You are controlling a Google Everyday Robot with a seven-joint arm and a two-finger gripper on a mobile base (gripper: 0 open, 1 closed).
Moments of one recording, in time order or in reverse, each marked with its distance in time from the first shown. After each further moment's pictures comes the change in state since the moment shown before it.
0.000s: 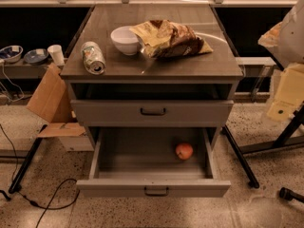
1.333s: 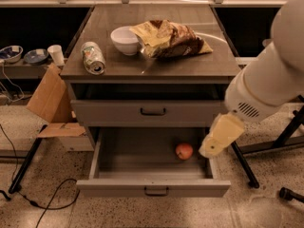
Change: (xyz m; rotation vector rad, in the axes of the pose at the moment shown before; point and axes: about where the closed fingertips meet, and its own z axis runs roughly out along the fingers) arm -0.033 0.044 0.106 -0.016 -0.064 0.292
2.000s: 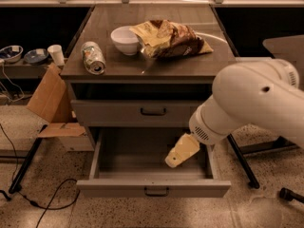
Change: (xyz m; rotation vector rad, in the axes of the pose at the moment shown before) arm -0.015 0.023 0.113 -0.033 -0.017 0.213
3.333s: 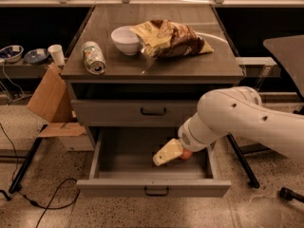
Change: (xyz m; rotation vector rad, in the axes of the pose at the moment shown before) arm 0.003 -0.003 0.097 -0.082 0.004 0.278
